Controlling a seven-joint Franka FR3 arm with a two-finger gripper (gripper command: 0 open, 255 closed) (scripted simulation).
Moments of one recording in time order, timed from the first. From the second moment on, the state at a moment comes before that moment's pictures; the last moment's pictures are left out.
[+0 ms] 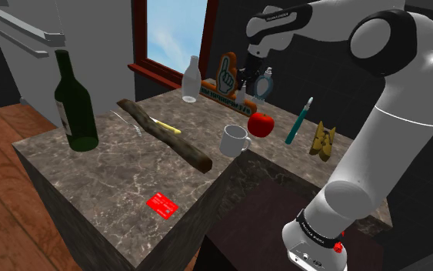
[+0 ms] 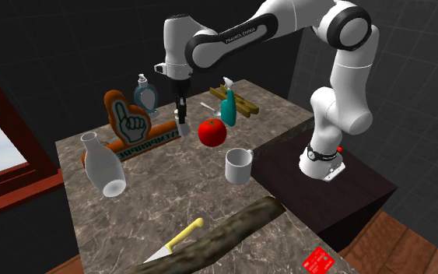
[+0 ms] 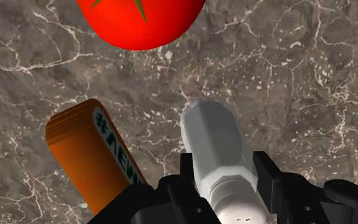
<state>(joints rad) -0.11 0.12 -0.32 -1.83 0.11 2.01 -0.29</state>
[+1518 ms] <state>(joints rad) 0.01 -0.19 -0.18 -2.05 0.01 1.95 0.02</state>
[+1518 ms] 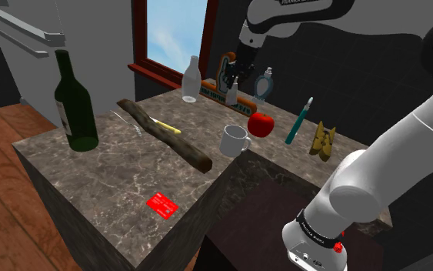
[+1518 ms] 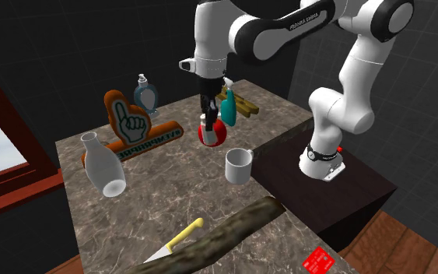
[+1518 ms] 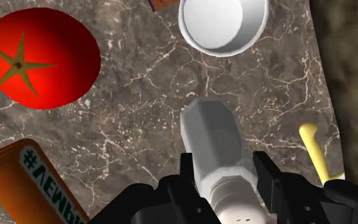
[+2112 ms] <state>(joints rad) 0.09 -0.32 -0.05 -2.18 0.01 1.96 0.24</state>
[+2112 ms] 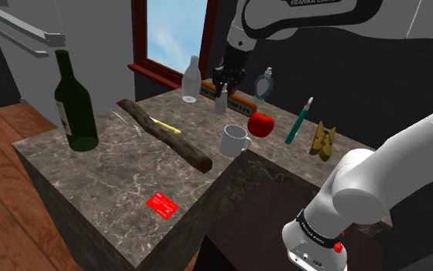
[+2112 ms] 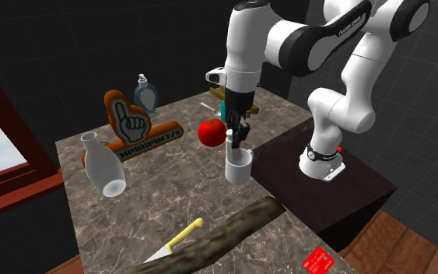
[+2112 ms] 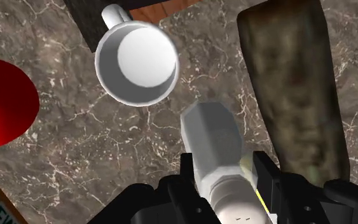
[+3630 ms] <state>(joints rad) 0.30 -0.26 0.36 -2.10 0.06 1.94 0.82</state>
